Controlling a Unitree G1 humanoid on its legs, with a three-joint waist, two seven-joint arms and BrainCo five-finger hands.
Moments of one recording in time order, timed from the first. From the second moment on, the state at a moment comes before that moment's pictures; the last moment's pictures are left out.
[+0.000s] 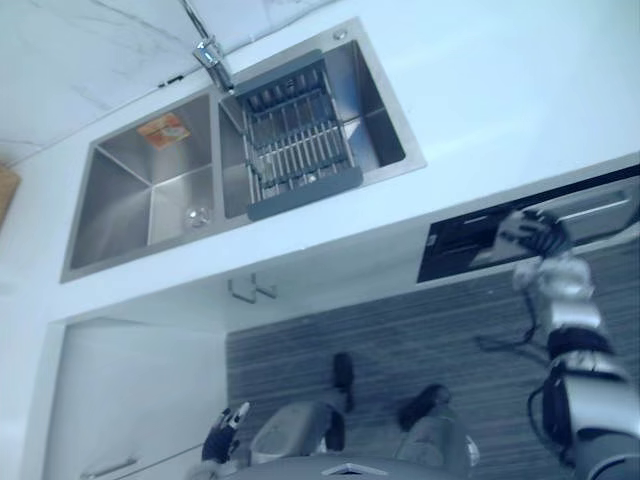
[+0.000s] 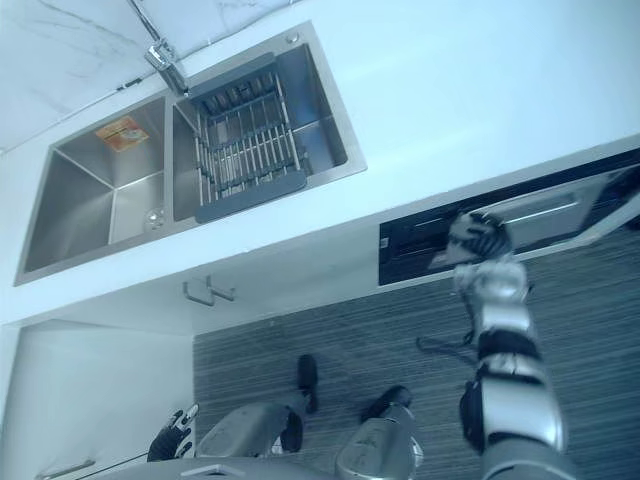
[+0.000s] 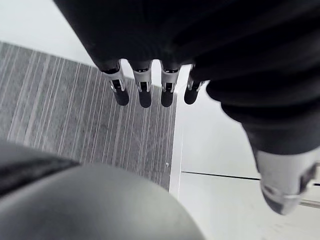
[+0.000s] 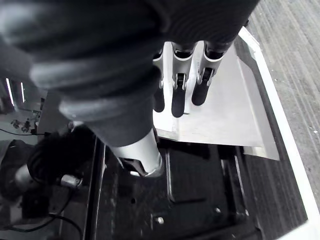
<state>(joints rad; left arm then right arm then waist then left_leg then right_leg) 0.25 0.01 0.00 0.90 -0.37 -0.15 -0.06 -0.36 -0.52 -0.27 0.79 0.10 -0.14 -0.06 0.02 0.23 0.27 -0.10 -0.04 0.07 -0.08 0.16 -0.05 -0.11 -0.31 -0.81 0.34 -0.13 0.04</state>
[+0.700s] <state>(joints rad) 0.18 0.07 0.16 1.01 -0.38 -0.15 -0.02 0.13 -0.09 -0.38 1.05 0.13 -0.25 0.19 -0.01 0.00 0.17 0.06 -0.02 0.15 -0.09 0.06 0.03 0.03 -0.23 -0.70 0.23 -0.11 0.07</state>
